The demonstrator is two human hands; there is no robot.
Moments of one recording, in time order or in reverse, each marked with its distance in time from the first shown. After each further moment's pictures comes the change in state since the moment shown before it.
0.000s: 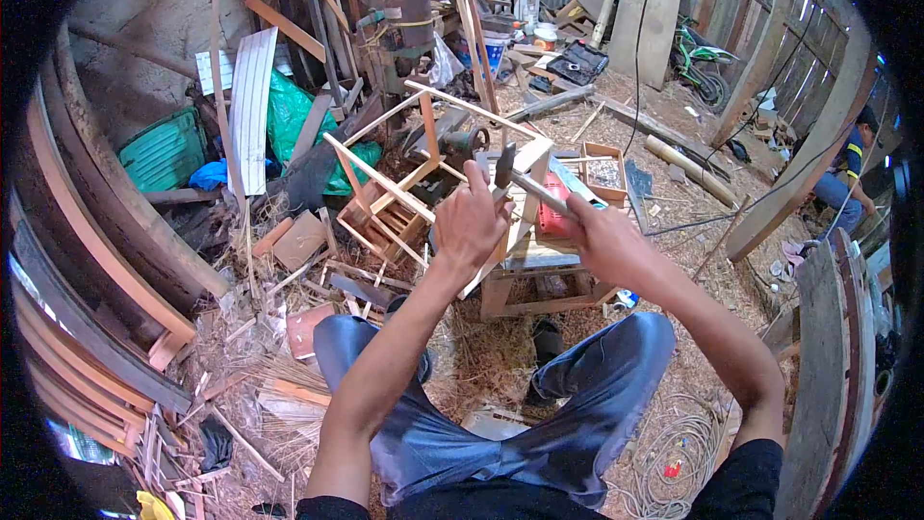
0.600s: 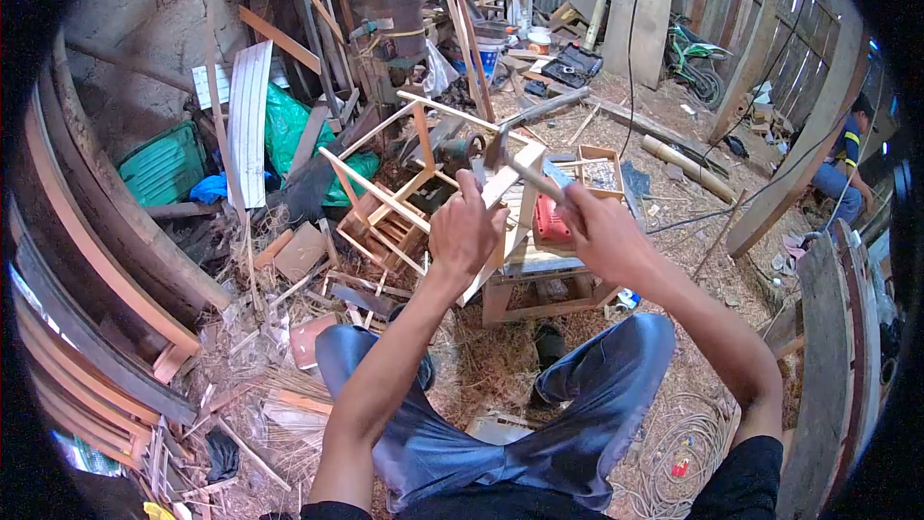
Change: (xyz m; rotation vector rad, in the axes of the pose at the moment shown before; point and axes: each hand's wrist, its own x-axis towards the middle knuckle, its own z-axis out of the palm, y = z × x) left_hand -0.001 0.002 -0.001 0.013 -0.039 -0.032; right_hand 0.003 -0.004 -0.009 0.085 -0.012 0.077
